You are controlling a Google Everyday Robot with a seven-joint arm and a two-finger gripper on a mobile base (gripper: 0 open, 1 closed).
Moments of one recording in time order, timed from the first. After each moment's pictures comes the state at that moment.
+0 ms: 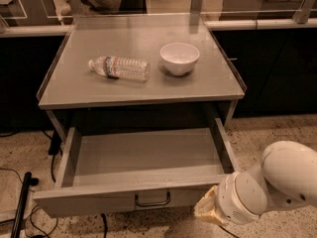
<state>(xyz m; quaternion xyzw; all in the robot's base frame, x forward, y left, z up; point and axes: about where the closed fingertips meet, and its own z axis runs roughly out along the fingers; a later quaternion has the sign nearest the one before) 0.335 -0.116 0.677 -0.55 0.80 0.18 0.18</state>
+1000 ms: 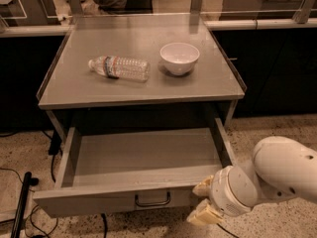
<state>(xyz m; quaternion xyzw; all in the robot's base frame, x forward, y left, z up) 0.351 -0.108 0.675 -0.56 0.79 0.17 0.19</state>
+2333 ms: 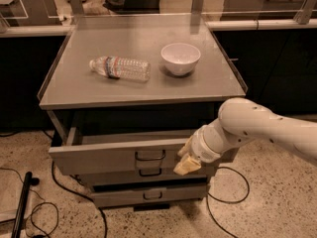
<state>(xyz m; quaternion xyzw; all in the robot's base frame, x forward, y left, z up) 0.503 -0.082 0.646 -0.59 0.77 0.15 0.22</state>
